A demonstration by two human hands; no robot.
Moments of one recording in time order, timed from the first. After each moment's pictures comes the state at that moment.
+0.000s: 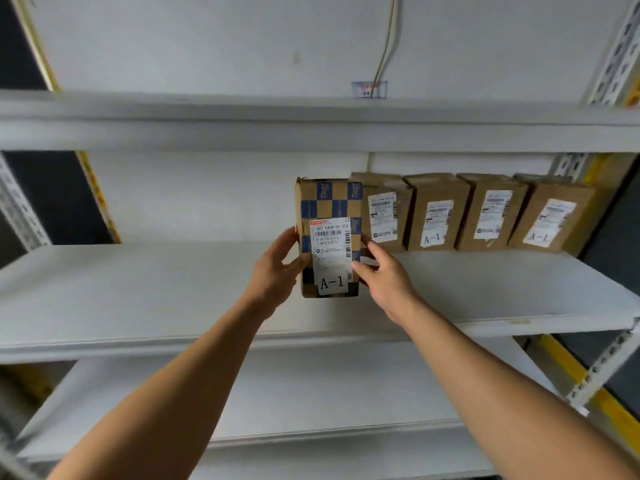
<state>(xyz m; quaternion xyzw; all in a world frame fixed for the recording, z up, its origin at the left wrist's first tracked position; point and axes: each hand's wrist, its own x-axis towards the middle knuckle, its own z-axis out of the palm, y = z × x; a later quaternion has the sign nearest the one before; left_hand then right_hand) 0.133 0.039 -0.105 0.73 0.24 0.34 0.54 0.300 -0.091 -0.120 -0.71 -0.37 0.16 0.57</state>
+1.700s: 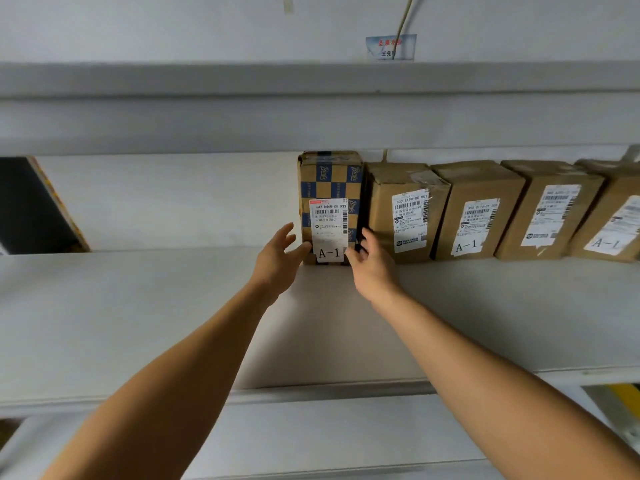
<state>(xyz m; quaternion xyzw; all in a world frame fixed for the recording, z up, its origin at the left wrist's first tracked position) 0.242 0.170 -0.143 0.69 0.35 0.31 0.55 0.389 0.056 -0.167 -0.74 -0.32 0.16 0.57</state>
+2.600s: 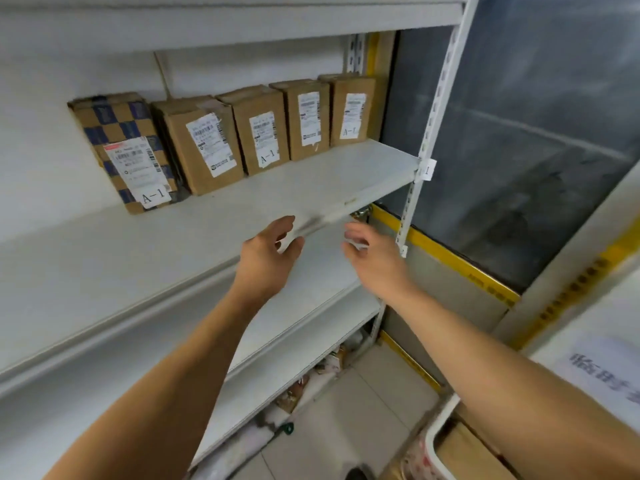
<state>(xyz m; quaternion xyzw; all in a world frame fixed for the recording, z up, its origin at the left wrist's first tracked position) 0.201 -0.123 -0.162 0.88 0.08 0.20 0.42 0.269 -0.327 -0.173 -0.86 -0.18 0.00 0.49</state>
